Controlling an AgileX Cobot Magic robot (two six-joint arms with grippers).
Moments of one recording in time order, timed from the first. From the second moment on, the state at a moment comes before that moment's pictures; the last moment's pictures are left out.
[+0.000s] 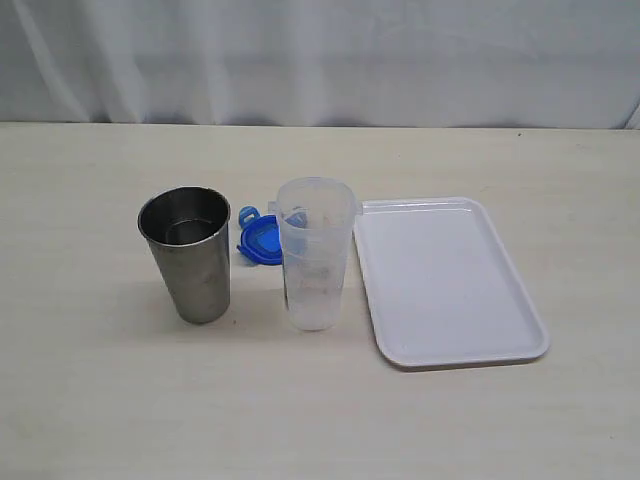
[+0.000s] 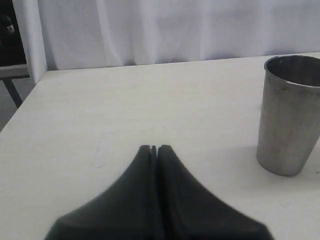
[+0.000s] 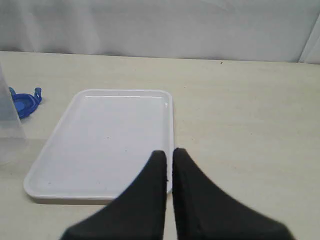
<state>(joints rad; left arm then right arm) -0.04 0.00 0.00 -0.04 0.34 0.11 0.08 0.01 0.00 -0.03 0.35 0.00</state>
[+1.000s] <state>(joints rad) -0.04 0.20 -0.06 -0.02 -0.62 -0.18 0.08 0.01 0.00 -0.03 0.35 0.00</state>
